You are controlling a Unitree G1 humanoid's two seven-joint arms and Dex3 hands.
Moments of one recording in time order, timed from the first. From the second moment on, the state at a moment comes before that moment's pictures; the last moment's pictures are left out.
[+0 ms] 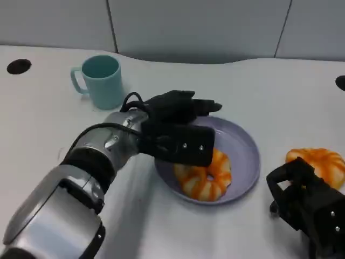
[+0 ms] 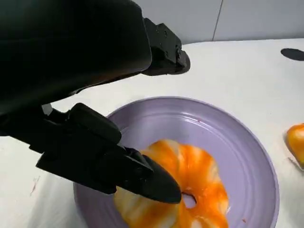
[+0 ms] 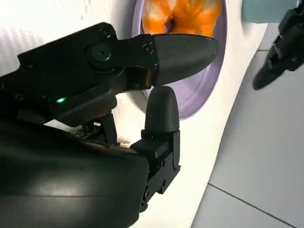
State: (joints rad) left arm -1.03 0.03 -0.53 1.24 0.62 -0.43 -0.14; right arm -0.02 0.00 0.02 0.32 -0.13 -0.17 -0.09
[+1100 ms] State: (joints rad) left arm -0.02 0.06 0.15 0.40 -0.42 -0.19 -0.54; right arm -0.03 0.00 0.02 0.34 -0.14 -0.22 -0.10
